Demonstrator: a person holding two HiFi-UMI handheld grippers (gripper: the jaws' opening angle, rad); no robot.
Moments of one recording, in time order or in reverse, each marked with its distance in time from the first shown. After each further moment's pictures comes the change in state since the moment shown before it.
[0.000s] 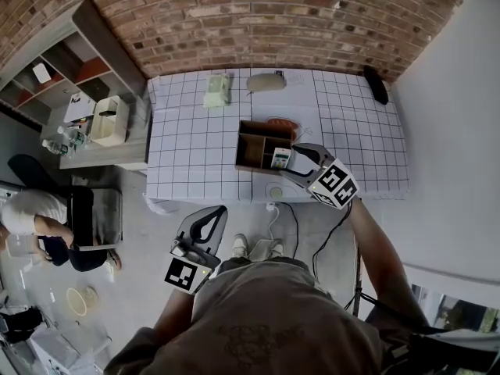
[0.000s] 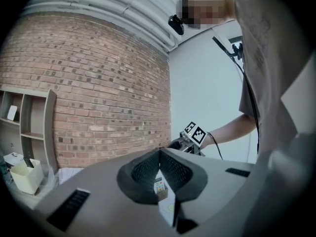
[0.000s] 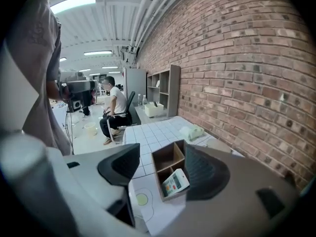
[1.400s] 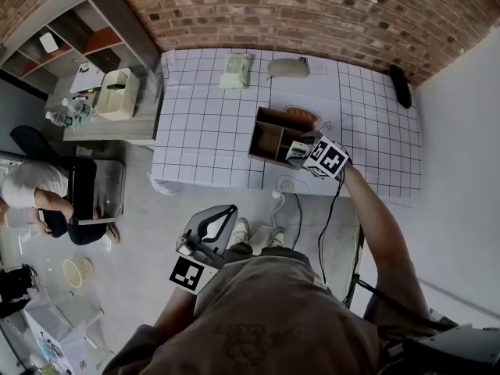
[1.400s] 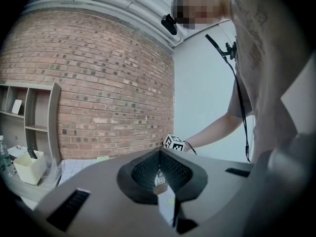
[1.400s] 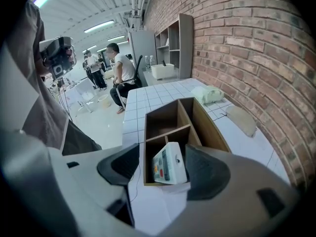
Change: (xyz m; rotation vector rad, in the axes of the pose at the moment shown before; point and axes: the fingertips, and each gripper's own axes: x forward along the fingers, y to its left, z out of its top) left arm 0.000 0.006 -0.020 -0.044 0.048 0.041; right arm 0.101 -0.033 -0.111 -0.062 0.436 0.191
